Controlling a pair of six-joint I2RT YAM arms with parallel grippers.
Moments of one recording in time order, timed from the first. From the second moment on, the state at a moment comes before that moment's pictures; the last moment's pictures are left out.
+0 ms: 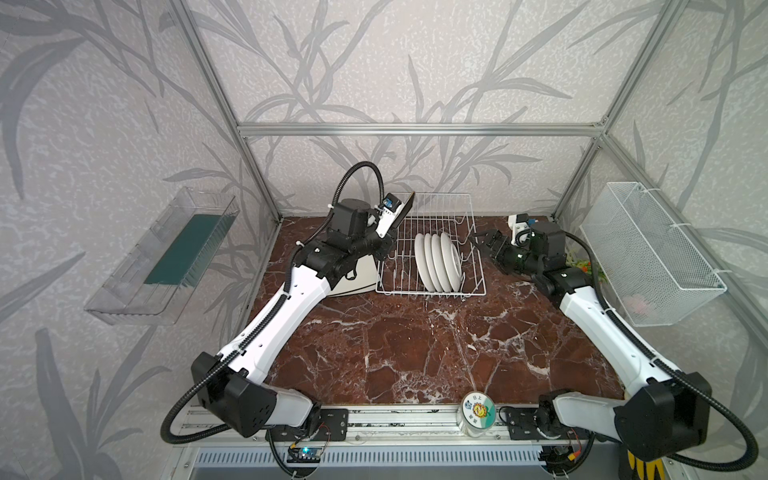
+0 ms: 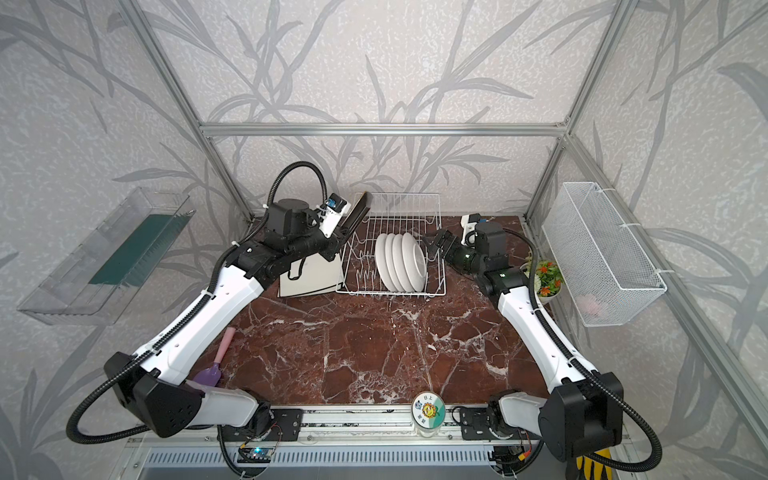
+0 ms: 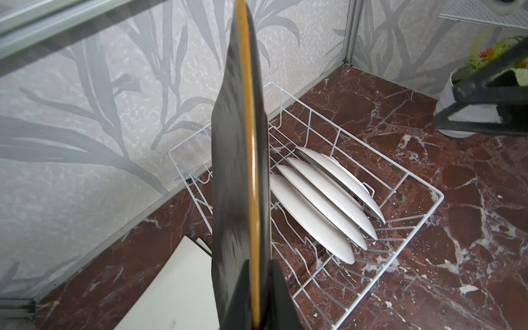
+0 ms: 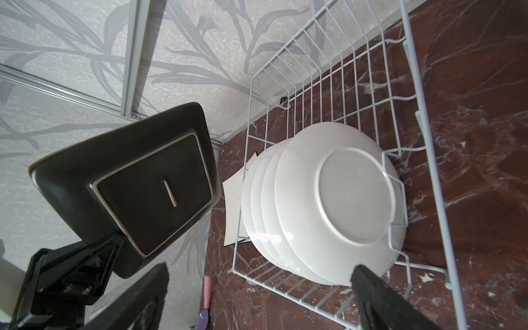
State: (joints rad) left arm -0.48 1.38 1.46 -0.53 0.10 0.31; right arm 0.21 1.27 1.07 -0.22 -0.49 0.88
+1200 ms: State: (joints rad) left arm -0.68 1.30 1.11 -0.19 -0.06 1.12; right arm 0.30 1.55 1.39 -0.39 -0.60 0.88
